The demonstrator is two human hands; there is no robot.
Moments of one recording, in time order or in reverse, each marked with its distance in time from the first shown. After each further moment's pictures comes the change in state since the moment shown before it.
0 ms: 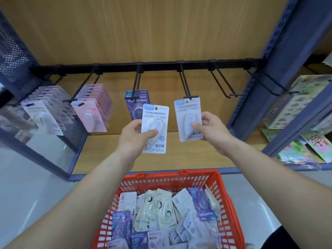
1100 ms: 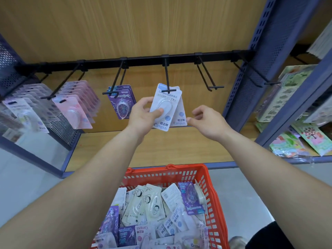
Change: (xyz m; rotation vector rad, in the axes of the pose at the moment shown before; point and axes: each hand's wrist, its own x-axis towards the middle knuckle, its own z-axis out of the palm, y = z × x) left_hand 0.033 0.015 0.074 0.047 -0.061 0.162; right_hand -0.006 -0.002 -0.048 -0.533 0.063 -0.029
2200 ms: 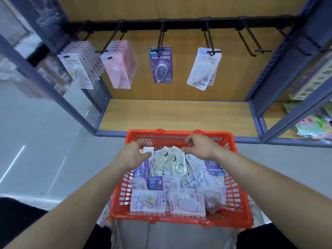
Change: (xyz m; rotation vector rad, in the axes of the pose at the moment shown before) left_hand -0.144 -0.155 -0.147 0.891 -0.187 -0.352; right_hand -0.103 0.003 0.150 -0.262 -0.527 -0.028
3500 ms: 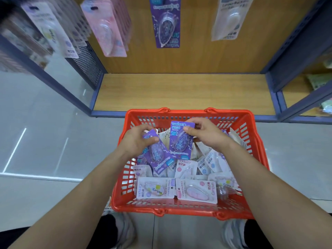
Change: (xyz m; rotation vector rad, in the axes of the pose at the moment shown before) left_hand 0.047 -0.040 0.038 -0.261 0.017 0.108; right_hand 0.049 0.034 0.063 0.744 -0.010 -0.116
